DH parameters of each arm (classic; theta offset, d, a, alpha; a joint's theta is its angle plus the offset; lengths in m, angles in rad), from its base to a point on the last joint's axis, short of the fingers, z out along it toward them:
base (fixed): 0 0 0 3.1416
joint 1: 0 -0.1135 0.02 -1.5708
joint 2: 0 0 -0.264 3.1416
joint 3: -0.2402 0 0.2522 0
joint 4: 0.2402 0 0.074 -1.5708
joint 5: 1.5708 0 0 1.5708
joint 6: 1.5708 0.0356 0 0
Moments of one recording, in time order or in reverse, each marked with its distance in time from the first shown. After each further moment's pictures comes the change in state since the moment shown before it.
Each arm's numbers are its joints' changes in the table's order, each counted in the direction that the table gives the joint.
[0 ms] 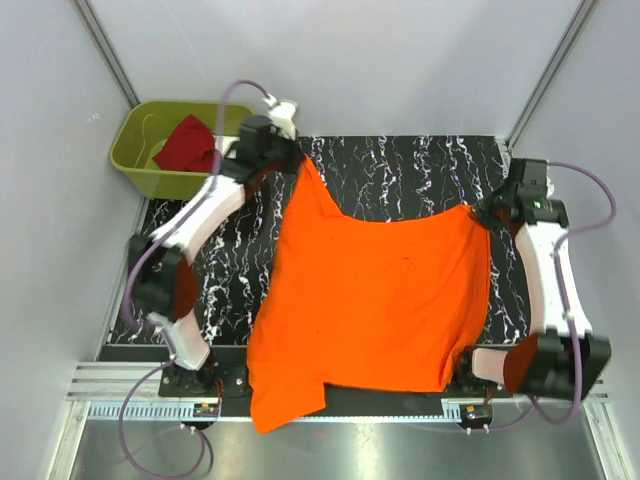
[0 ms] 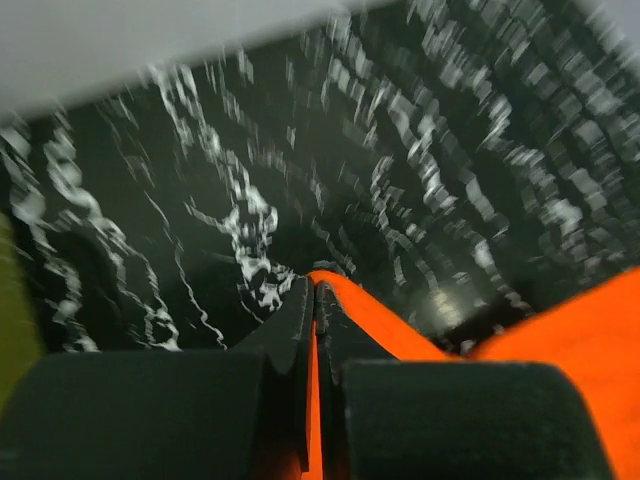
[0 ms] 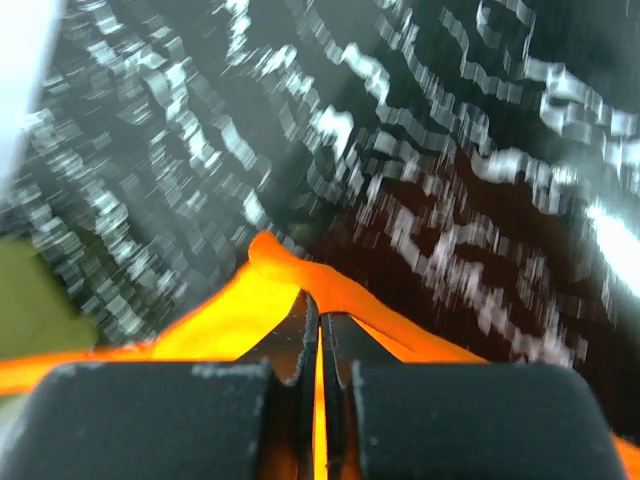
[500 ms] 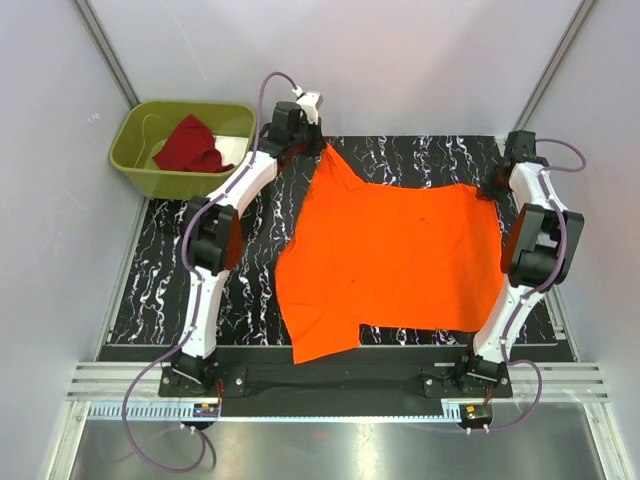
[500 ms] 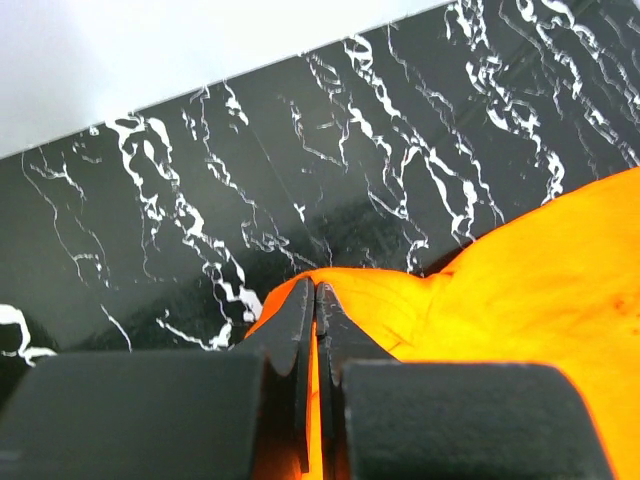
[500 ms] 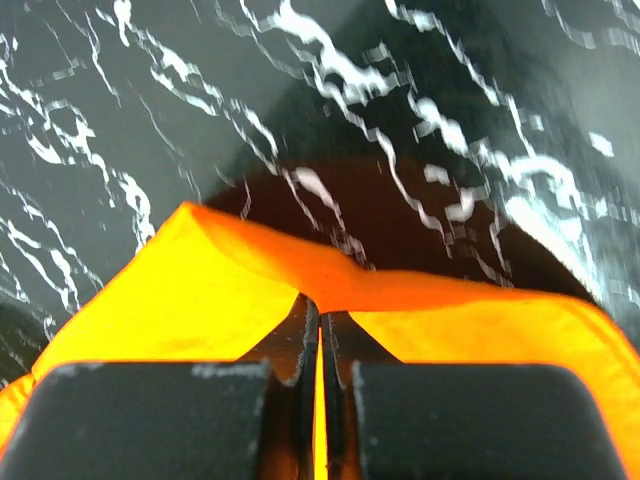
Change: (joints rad) left arm -0.006 -0.629 -0.605 0.068 0.036 -0.042; right arm 0.113 -0.778 -0.402 -0.198 0.015 -0.195
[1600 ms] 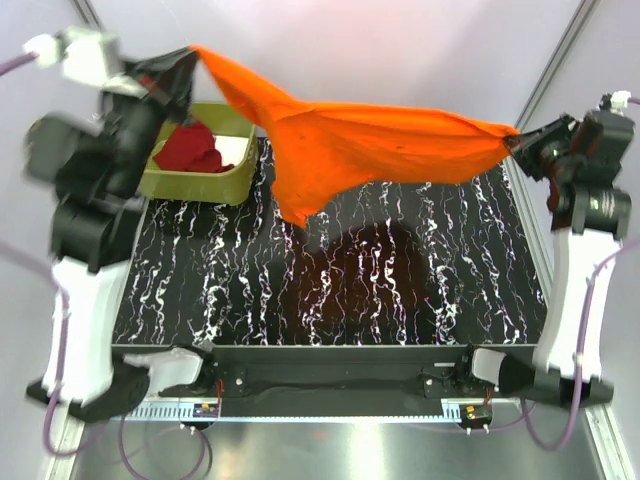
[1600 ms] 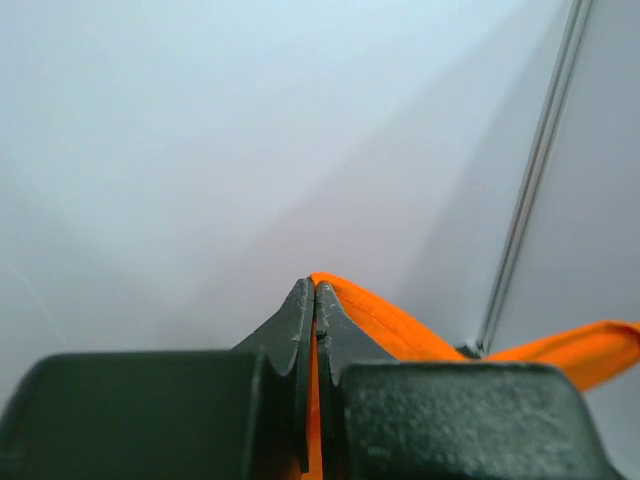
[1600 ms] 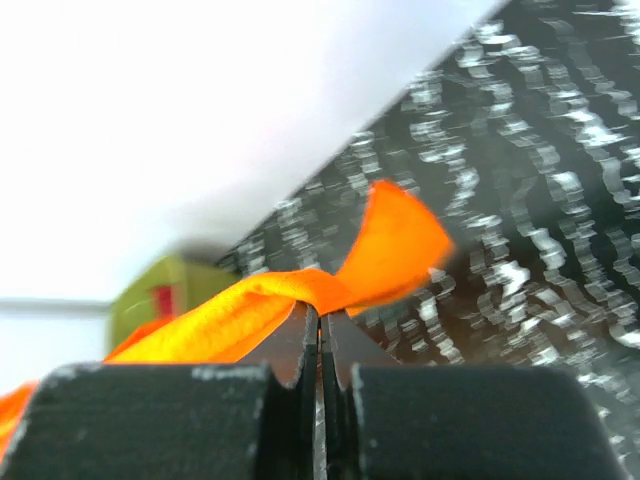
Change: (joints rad) left arm -0.020 1.075 0.147 0.051 -0.171 0.050; right arm -0.005 0.715 -0.085 0.144 -0.196 0.133
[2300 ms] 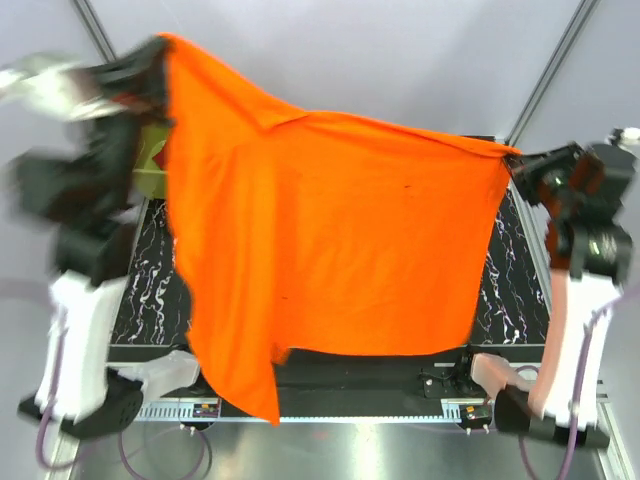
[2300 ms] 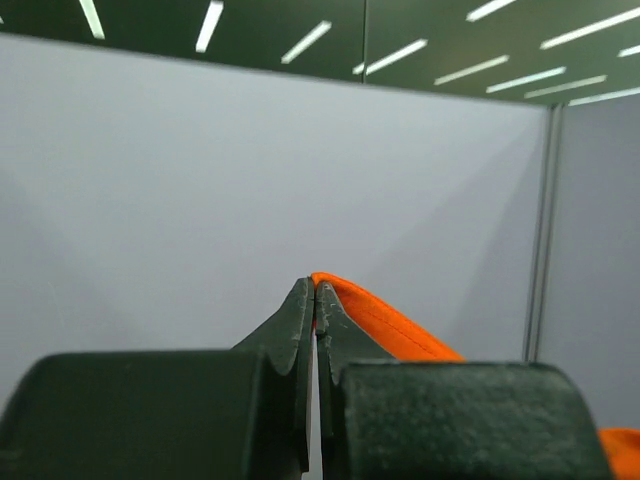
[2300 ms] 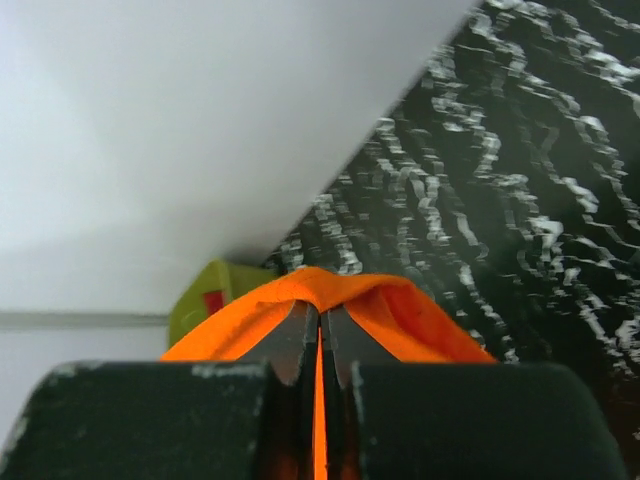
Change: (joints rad) left arm 0.011 0.169 0.124 -0.223 -0.062 0.055; right arm -0.034 0.274 0.078 0.085 0.039 0.175
